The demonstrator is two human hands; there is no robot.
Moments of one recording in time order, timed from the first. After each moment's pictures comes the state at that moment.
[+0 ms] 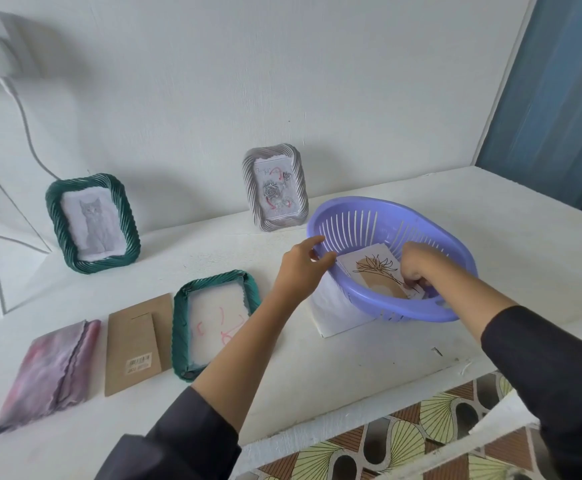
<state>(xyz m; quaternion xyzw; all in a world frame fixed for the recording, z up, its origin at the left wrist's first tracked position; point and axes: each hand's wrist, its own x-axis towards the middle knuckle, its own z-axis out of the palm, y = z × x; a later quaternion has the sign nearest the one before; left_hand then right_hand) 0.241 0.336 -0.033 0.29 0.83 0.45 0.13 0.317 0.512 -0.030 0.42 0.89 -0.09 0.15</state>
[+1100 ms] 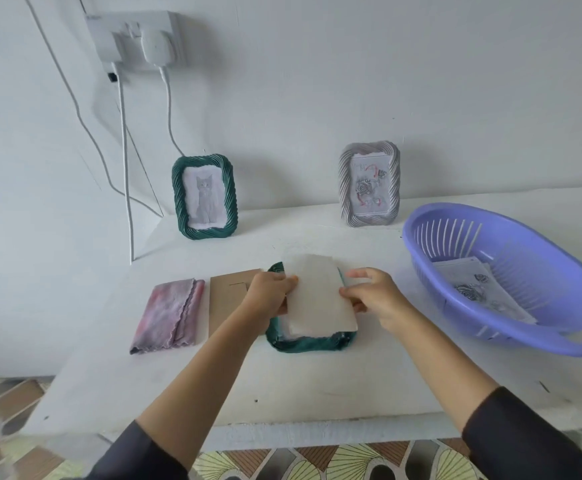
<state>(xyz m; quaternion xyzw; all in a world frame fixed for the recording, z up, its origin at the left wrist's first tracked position) 0.203 0.174 -0.049 0.01 0.76 0.62 0.22 0.256 0.338 -0.064 0.26 0.72 -0.64 -0.02</state>
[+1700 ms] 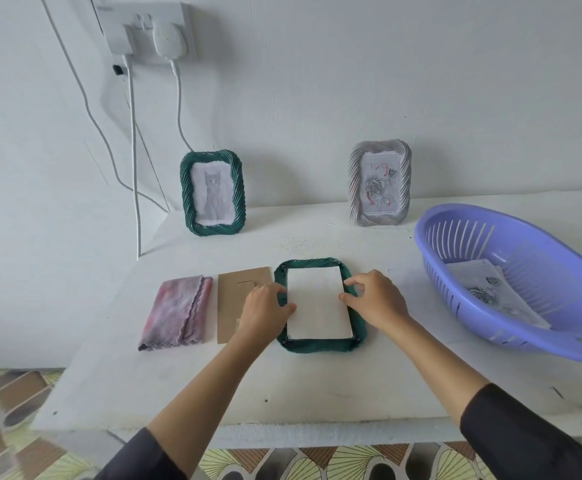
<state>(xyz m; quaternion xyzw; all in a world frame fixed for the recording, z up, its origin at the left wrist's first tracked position) 0.200 0.151 -0.080 0.13 0.95 0.29 0.05 0.246 0.333 -0.087 0.19 0.93 -0.30 -0.06</state>
